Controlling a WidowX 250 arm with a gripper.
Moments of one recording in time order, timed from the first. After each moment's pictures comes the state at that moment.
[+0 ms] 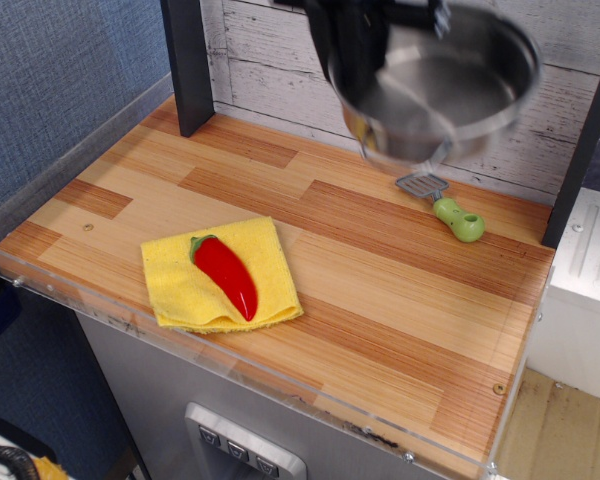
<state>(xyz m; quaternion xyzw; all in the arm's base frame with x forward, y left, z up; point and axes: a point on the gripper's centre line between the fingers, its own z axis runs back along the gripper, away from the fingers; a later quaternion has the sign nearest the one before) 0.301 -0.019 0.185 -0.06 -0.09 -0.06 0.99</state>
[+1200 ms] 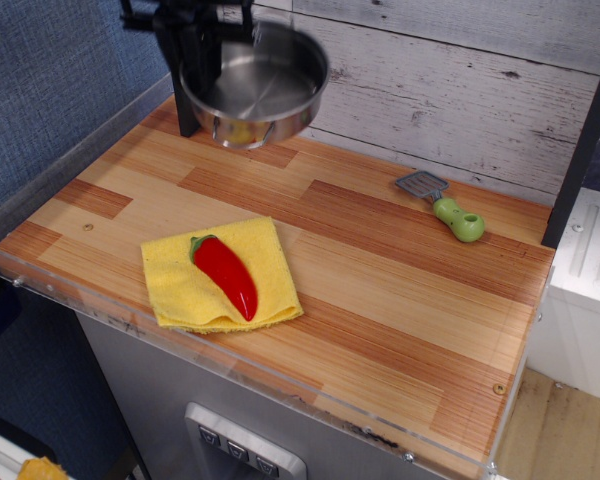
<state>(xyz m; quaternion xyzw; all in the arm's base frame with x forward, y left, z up) 0.328 0.109 0.125 -0.01 -0.06 0.06 1.00</state>
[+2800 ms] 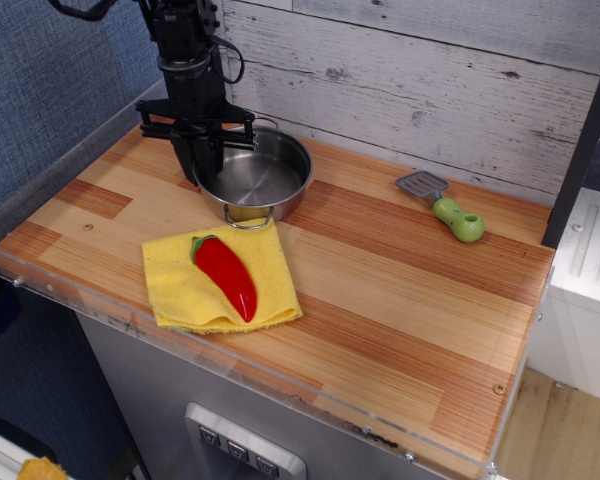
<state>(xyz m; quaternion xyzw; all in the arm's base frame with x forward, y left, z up) 0.346 0.138 0.019 0.00 -0.01 0.12 0.99</state>
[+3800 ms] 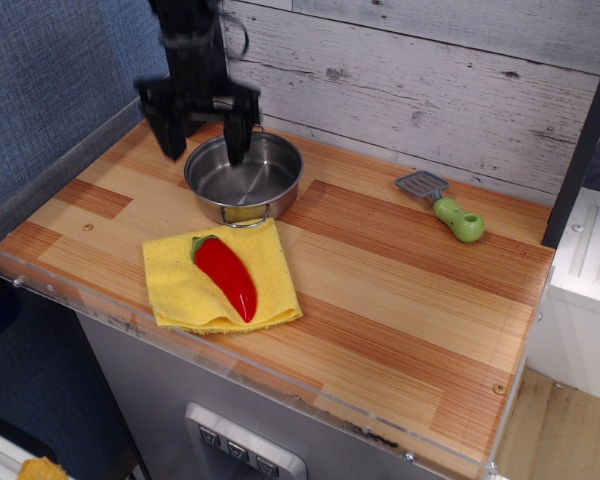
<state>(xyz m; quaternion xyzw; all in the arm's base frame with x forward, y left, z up) 0.350 0.131 0.052 0.00 -0.04 0.14 0.99</state>
